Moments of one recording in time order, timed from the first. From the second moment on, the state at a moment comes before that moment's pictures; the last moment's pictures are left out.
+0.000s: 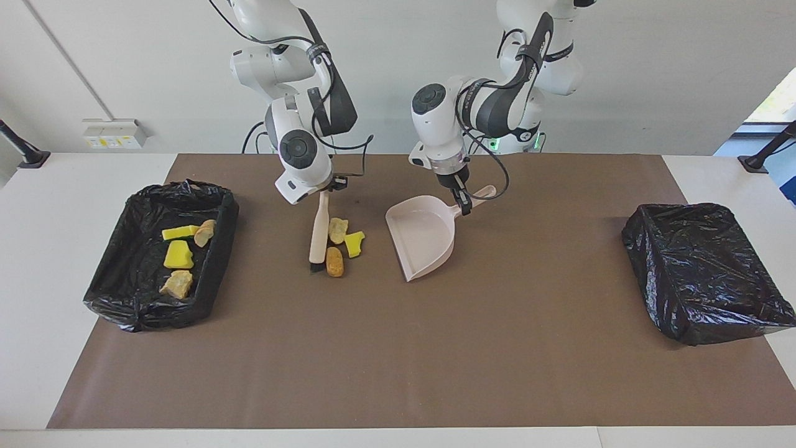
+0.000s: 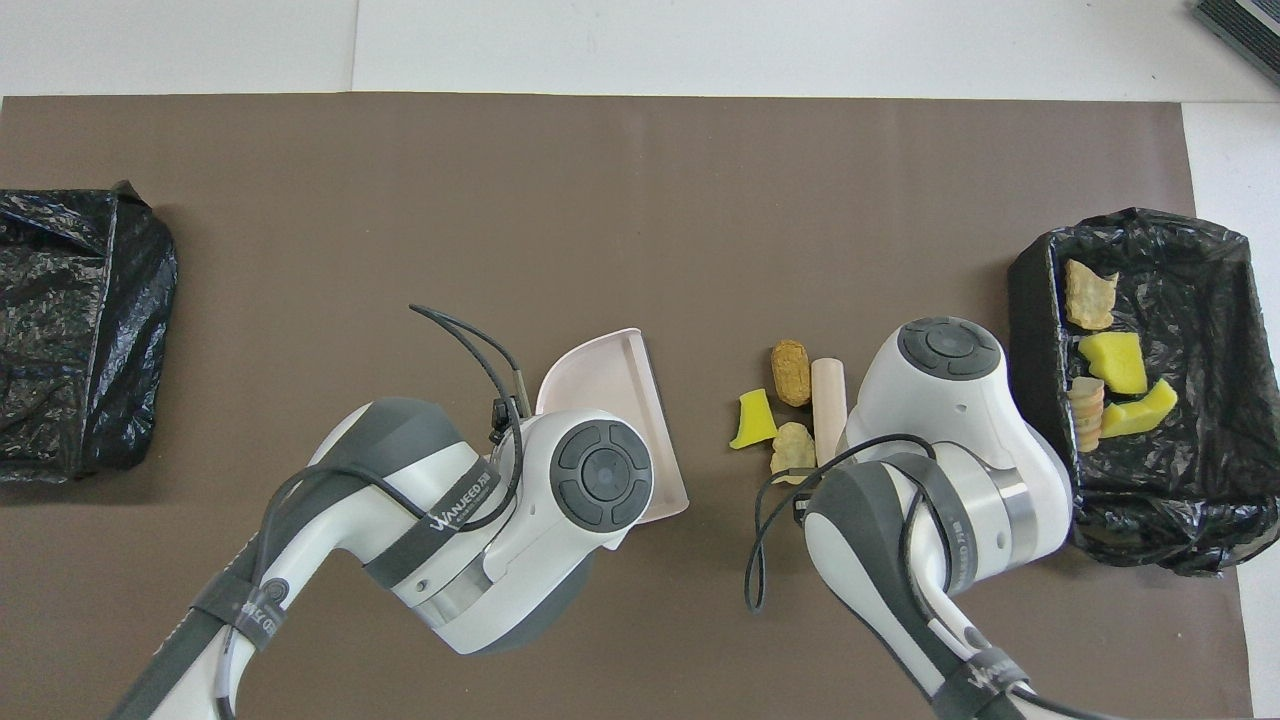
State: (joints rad) left arm -0.70 0.11 -0.04 -2.00 0.30 1.92 0.51; right arm 0.21 0.05 0.13 -2.17 0.15 1.74 0.32
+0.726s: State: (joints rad) left arm -0.70 0.10 -0.04 -2.04 0.28 1.94 0.51; right arm 0.29 0.03 0.14 -2.22 0.80 1.91 0.12
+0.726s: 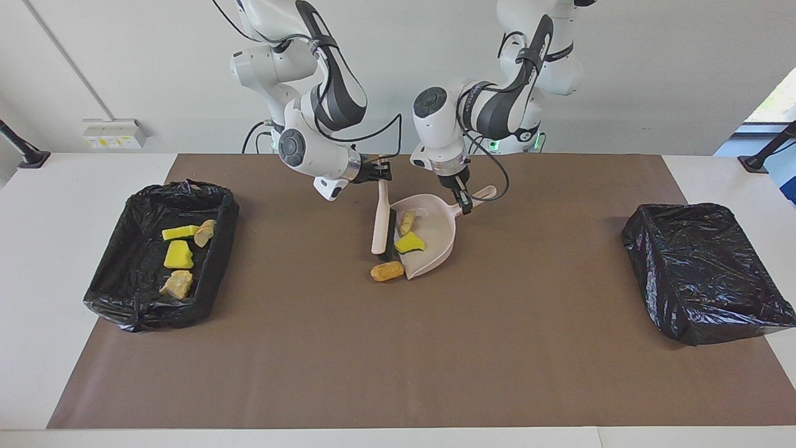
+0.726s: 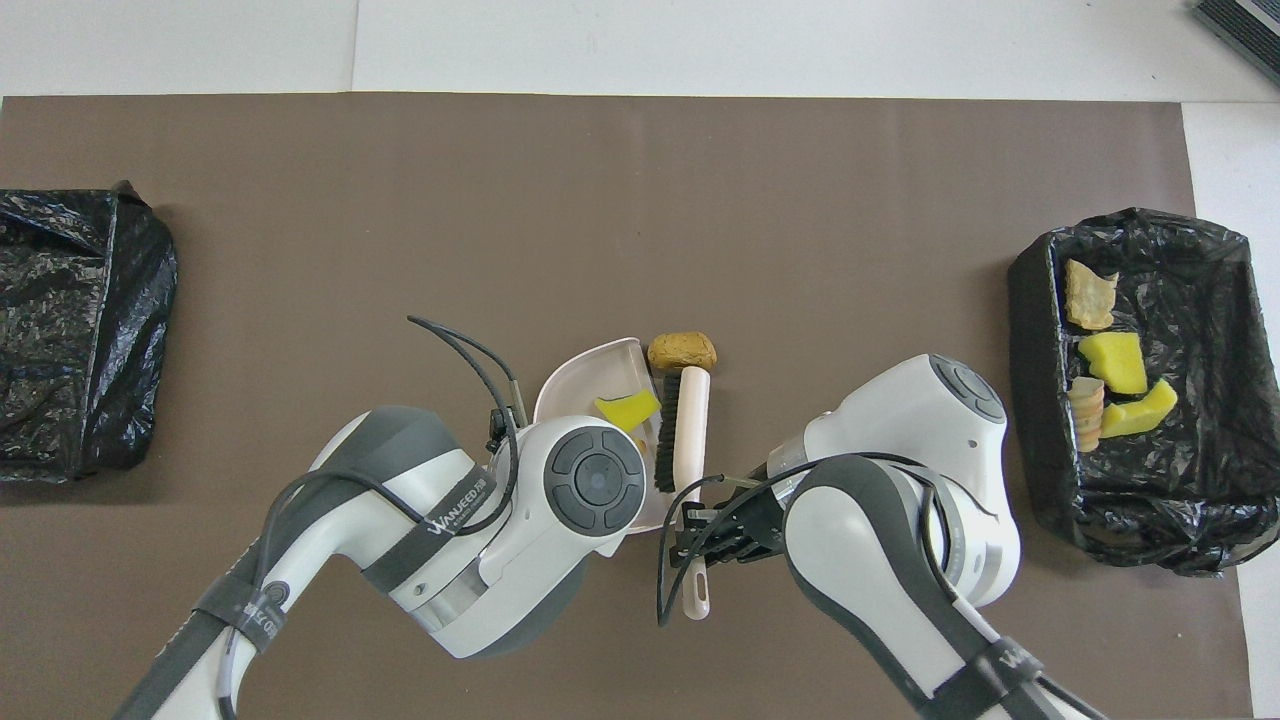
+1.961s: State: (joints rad) left arm -0.62 0.10 -0.02 -2.06 0.21 1.97 0.51; right arm 0.24 0.20 0.16 -2.01 0.00 1.88 0.01
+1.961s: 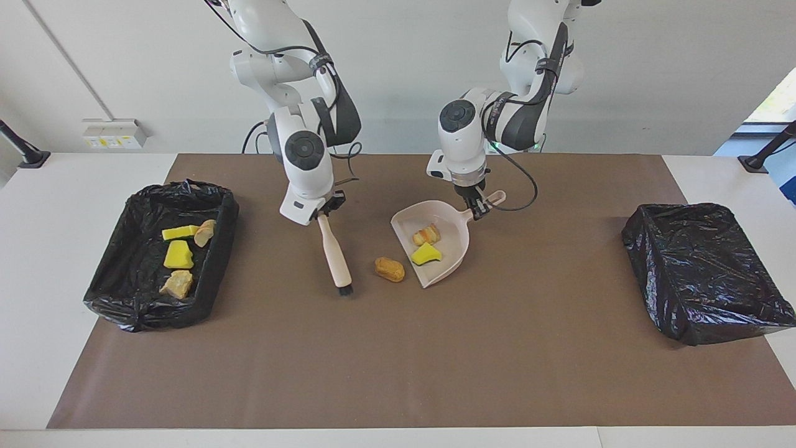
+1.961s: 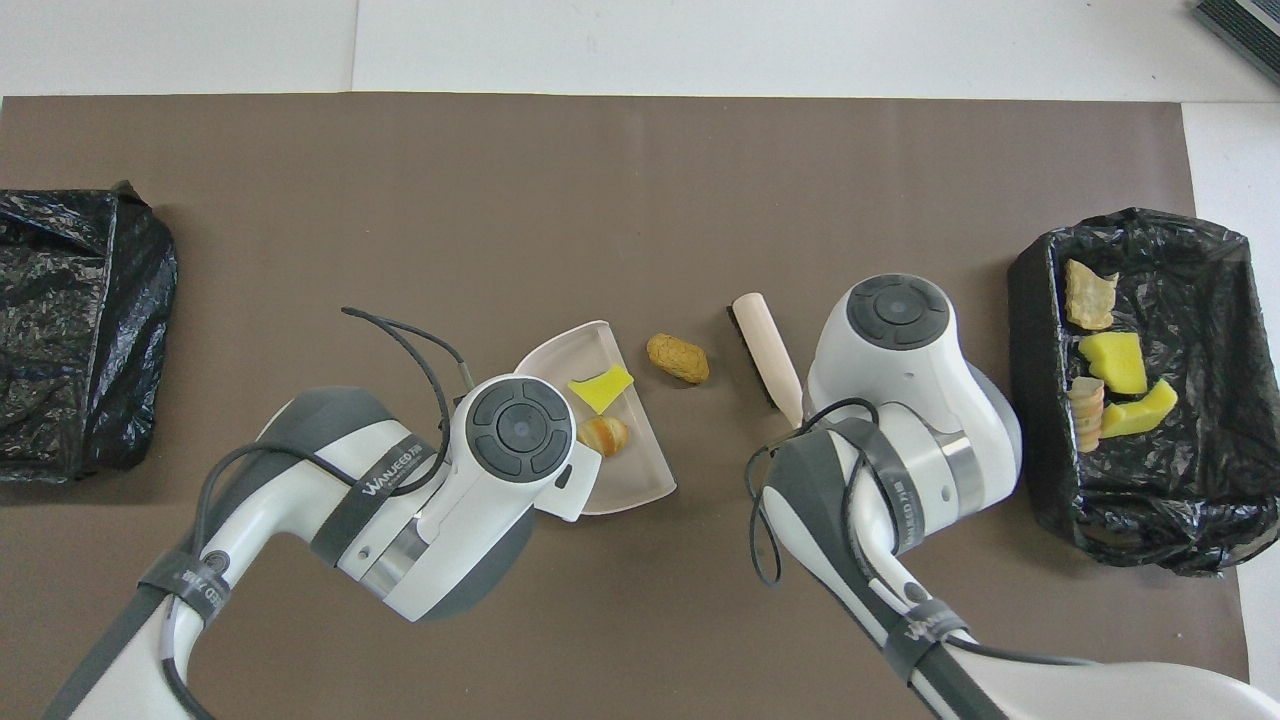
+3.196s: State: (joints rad) left arm -0.59 0.10 -0.02 -2.09 0.21 2.06 0.65; right arm 0.27 0.06 0.15 -2.07 0.40 1.80 0.08
